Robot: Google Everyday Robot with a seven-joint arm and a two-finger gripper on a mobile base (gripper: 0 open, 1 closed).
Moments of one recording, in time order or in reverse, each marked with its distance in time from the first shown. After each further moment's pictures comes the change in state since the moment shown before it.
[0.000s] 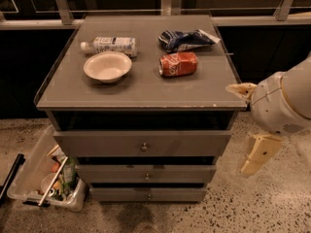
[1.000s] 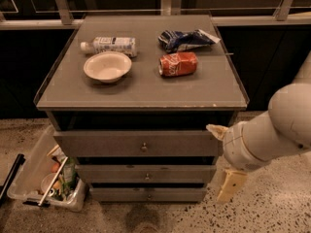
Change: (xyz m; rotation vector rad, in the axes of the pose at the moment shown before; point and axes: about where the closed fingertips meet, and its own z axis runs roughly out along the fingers) arm 0.029 0.042 0.116 -0.081 -0.016 0.022
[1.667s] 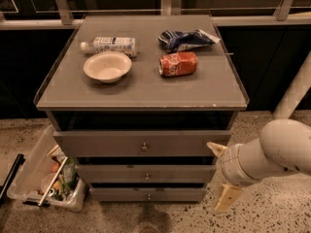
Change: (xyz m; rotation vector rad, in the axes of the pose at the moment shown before) arm 0.047 0.012 0.073 -0.004 -0.022 0.037
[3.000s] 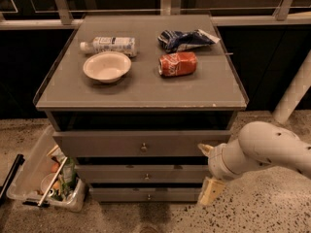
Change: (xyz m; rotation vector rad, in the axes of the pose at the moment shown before) arm 0.008 -0.020 0.062 -0.032 -0.022 0.081
